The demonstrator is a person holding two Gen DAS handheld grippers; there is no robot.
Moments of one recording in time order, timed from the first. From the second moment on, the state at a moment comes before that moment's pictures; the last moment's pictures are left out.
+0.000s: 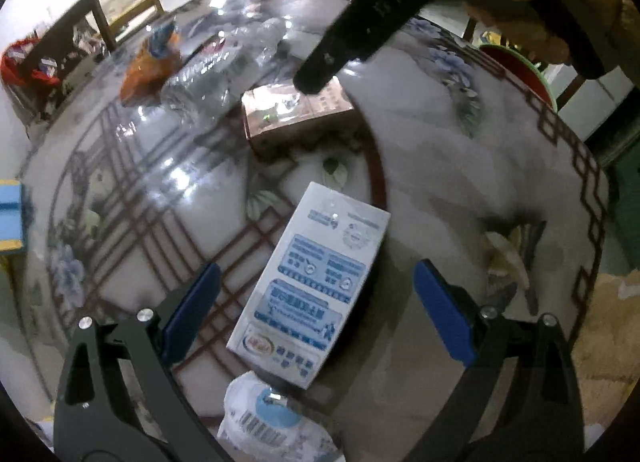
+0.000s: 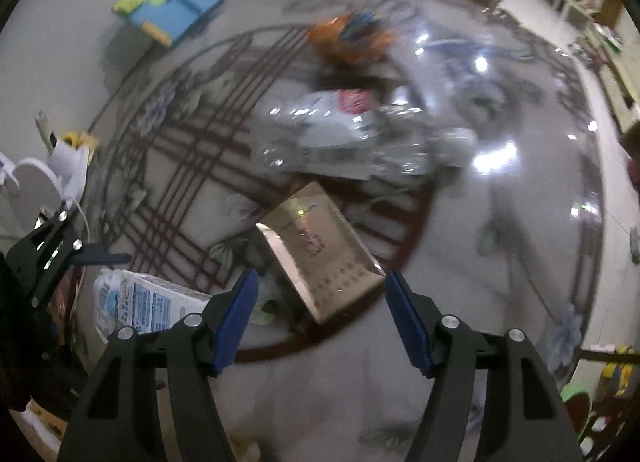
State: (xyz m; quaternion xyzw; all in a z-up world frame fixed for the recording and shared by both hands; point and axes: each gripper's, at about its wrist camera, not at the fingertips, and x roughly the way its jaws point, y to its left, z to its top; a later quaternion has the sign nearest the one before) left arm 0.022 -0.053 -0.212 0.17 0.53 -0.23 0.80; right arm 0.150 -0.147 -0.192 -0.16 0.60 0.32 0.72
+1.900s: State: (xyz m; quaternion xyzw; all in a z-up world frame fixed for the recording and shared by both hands) left arm 0.047 -0.059 -0.118 -0.06 0.46 -0.17 0.87; right arm 0.022 -0.258 -0.079 0.08 0.46 0.16 0.87
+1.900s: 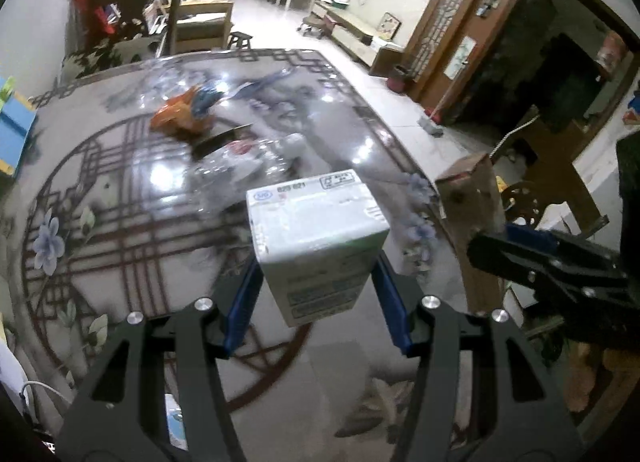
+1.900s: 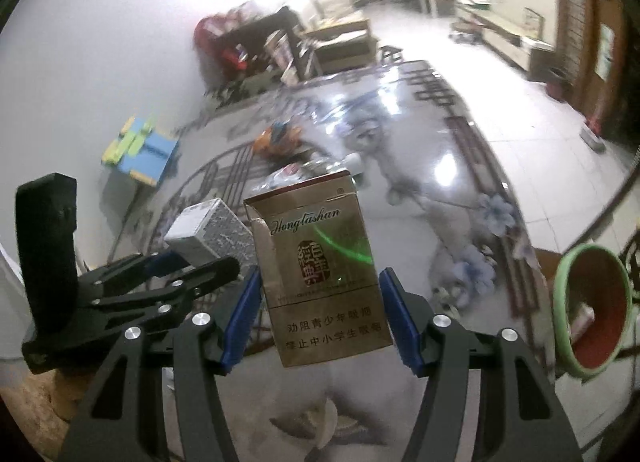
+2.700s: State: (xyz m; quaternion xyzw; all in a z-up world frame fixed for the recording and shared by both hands) left arm 0.028 -0.126 -0.080 -0.04 0.43 -0.21 0.88; right arm -0.030 -0.341 -0.056 0.15 0.41 0.08 0.90
